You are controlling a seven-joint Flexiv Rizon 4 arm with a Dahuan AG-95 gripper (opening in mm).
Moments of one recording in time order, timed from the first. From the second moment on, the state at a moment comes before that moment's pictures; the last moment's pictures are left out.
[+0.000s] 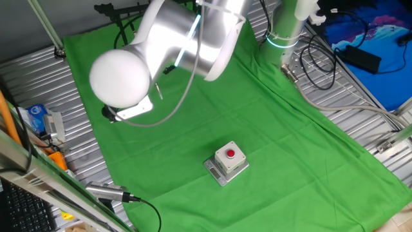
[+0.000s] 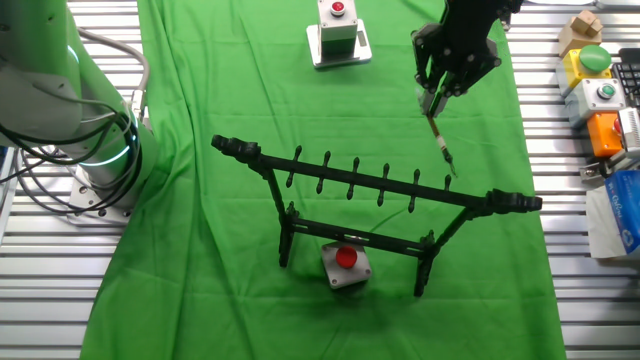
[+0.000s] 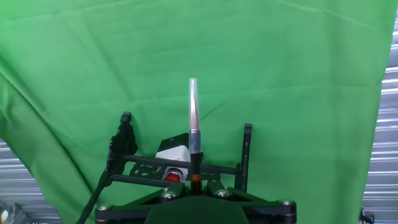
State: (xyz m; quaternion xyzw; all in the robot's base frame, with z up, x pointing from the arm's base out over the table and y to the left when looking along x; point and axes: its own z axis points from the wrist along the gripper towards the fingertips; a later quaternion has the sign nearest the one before) arm 0.516 -0.012 0.251 0.63 -0.70 0.15 0.30
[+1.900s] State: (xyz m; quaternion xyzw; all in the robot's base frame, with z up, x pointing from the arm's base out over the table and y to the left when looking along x) arm 0.513 -0.016 0.247 0.63 -0.70 0.16 0.29
